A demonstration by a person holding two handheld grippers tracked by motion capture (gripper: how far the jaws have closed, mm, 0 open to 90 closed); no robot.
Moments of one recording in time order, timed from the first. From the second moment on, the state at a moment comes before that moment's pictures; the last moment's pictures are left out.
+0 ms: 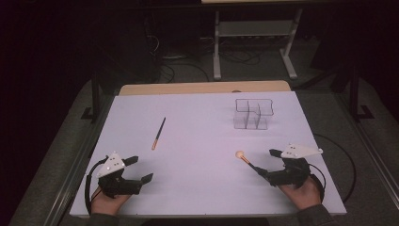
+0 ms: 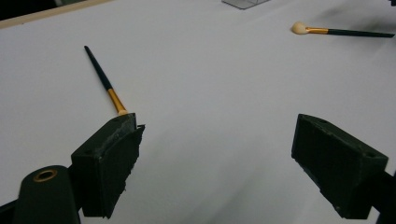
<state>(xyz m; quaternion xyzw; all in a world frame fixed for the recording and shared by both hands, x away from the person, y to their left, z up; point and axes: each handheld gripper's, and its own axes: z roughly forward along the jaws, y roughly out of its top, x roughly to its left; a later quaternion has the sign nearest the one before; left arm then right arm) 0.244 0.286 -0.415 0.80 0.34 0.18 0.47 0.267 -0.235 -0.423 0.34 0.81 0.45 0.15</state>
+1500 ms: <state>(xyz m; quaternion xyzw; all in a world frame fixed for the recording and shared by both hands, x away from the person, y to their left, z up) 0.295 0.270 -0.360 0.82 0.33 0.17 0.44 0.265 -0.239 -0.420 0.35 0.81 0.45 0.15</state>
